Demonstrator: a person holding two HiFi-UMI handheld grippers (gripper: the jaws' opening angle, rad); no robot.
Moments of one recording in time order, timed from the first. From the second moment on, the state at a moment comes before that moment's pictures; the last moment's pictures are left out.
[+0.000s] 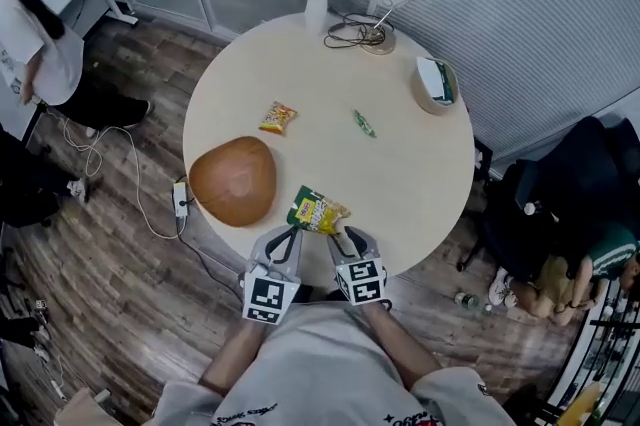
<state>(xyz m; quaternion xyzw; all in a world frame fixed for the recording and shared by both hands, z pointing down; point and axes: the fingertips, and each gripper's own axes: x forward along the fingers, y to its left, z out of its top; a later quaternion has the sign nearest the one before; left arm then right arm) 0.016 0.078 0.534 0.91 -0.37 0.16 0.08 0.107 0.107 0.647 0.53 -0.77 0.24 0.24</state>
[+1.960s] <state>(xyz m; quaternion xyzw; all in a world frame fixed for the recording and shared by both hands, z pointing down) -0.157 0.010 0.552 0.83 -0.53 0.16 0.12 -0.089 -0.036 0.657 0.31 -0.85 0.22 0.38</state>
